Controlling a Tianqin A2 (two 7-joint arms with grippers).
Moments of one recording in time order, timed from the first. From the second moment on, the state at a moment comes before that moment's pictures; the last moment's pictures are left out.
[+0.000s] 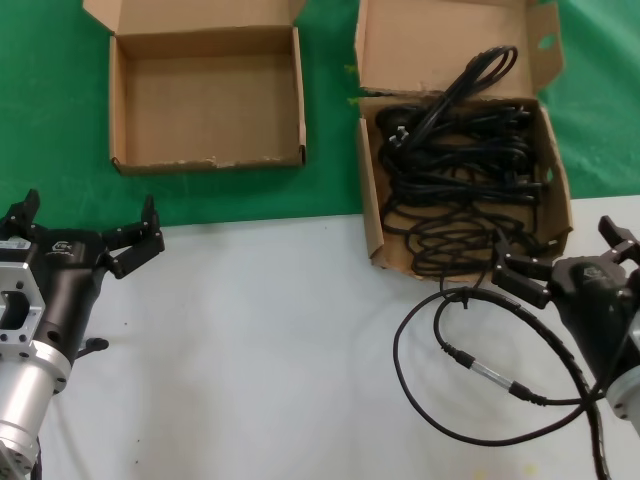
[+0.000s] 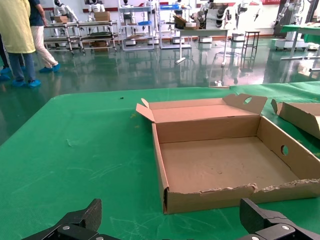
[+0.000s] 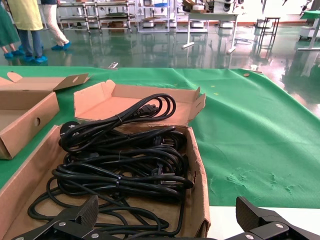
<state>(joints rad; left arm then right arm) -0.02 -0.30 1.61 -1.60 -1.78 0.02 -0.02 0.00 0.30 -1.60 1.60 1.80 0.00 0.00</state>
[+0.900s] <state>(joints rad) -0.02 -0.30 1.61 -1.60 -1.78 0.02 -0.02 0.00 0.30 -1.60 1.60 1.80 0.00 0.00</state>
